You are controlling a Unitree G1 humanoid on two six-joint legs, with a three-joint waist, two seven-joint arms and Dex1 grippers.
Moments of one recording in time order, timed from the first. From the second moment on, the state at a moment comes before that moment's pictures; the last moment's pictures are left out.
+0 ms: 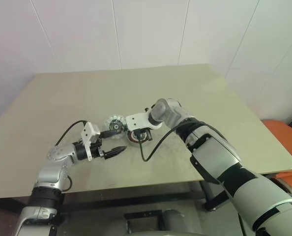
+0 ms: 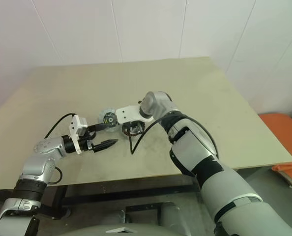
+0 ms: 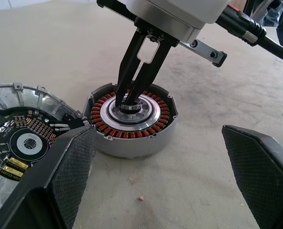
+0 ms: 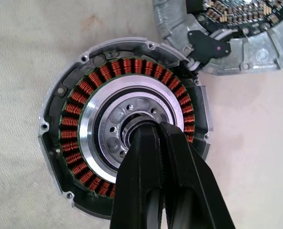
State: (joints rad) left arm -0.25 0.51 0.02 0.22 -0.38 0.13 -1.11; right arm -1.25 -0.07 0.57 1.22 -0.53 -0.15 1.07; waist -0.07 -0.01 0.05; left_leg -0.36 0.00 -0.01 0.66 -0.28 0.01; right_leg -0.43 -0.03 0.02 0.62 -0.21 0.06
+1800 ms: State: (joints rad) left arm -0.25 0.49 0.01 0.27 -0.35 0.09 -1.11; right arm -1.33 -0.07 0.60 1.24 -0.54 -0.21 1.14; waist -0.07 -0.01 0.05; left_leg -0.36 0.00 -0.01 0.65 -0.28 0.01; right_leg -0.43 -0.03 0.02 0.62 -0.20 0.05
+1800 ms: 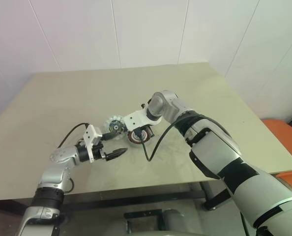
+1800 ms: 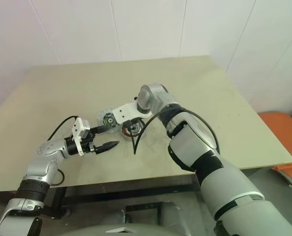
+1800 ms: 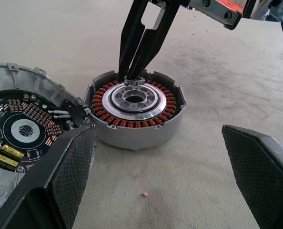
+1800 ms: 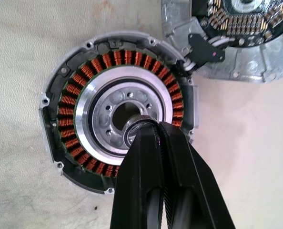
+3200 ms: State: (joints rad) left arm -0.25 0.47 0.00 0.28 -0.34 0.08 -1.11; right arm -1.36 -0.06 0.50 1.25 -0.49 -0.17 1.01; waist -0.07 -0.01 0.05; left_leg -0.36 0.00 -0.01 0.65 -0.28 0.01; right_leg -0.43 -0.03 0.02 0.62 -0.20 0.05
